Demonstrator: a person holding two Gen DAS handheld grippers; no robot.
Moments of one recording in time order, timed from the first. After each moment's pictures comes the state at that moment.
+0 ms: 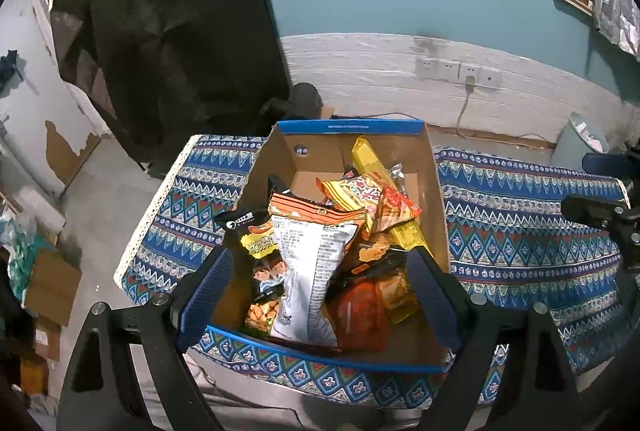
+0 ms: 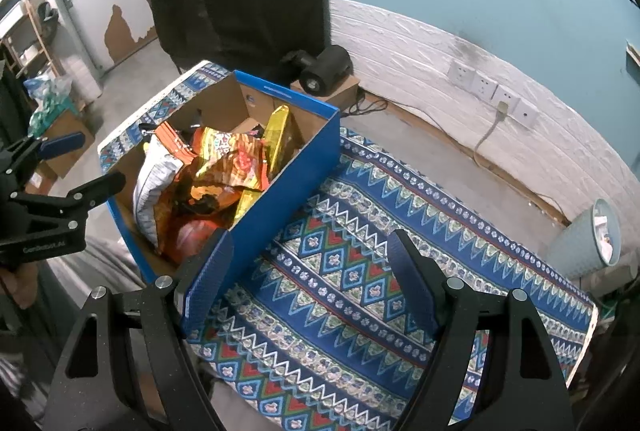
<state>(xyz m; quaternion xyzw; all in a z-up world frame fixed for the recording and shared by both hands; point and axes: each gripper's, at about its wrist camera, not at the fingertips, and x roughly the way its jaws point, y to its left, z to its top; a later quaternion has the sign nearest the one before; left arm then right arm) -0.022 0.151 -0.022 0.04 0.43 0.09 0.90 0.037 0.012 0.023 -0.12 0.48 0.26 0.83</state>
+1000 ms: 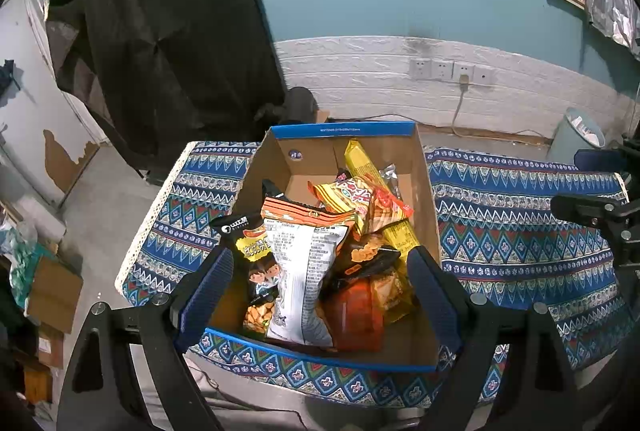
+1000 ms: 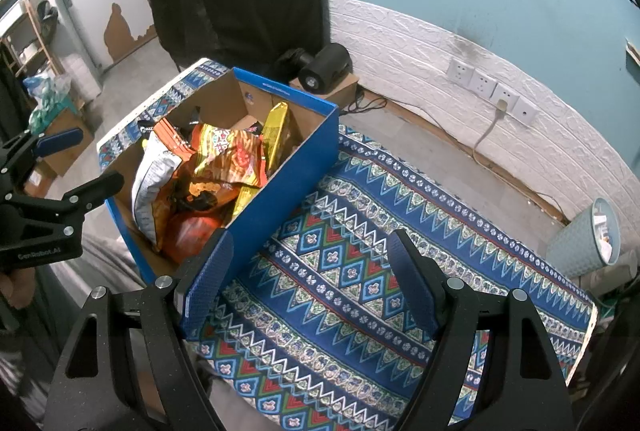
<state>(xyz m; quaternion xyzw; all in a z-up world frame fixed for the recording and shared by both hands) -0.024 0.143 -0.020 0.05 0.43 0.09 0.90 0.037 0.009 0.022 -0.12 0.49 0.25 0.83</state>
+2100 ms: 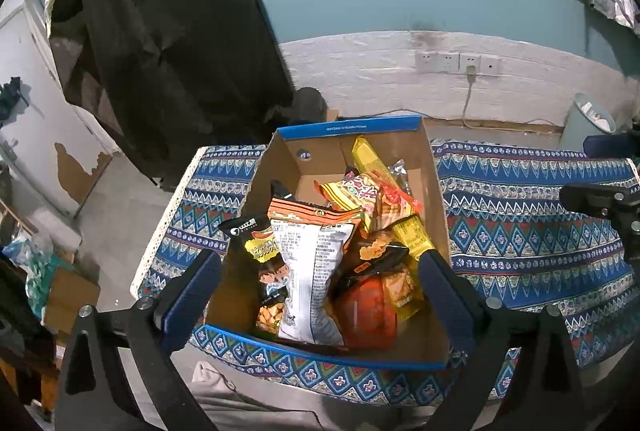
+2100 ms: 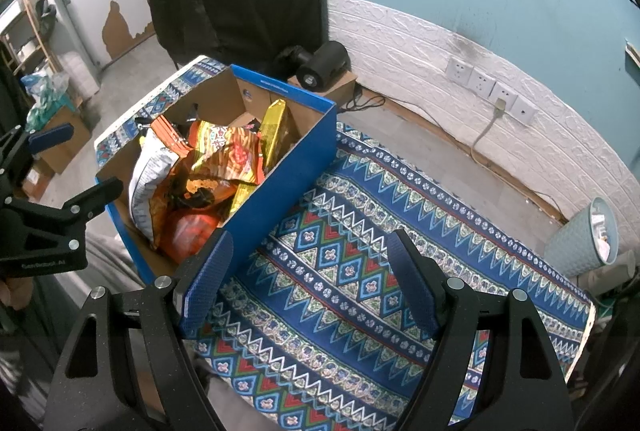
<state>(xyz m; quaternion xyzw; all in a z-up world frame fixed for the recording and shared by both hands) -0.024 0.134 -0.022 0.08 0.42 0.10 0.90 0.037 0.007 0.021 -0.12 0.49 0.25 0.83</state>
